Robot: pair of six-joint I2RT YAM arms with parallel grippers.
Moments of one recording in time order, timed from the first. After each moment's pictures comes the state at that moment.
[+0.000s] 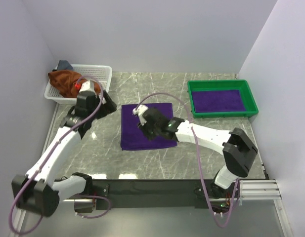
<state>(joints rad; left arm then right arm) -0.27 1.12 0.98 -0.42 -0.11 -0.62 0.92 1.60 1.15 -0.35 0.08 0.08</state>
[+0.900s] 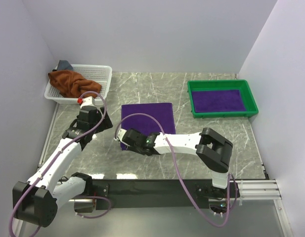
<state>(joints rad) -0.26 0.99 0.72 -0.41 -0.21 -0.51 1.17 1.86 1.23 -0.40 0.35 -0.18</state>
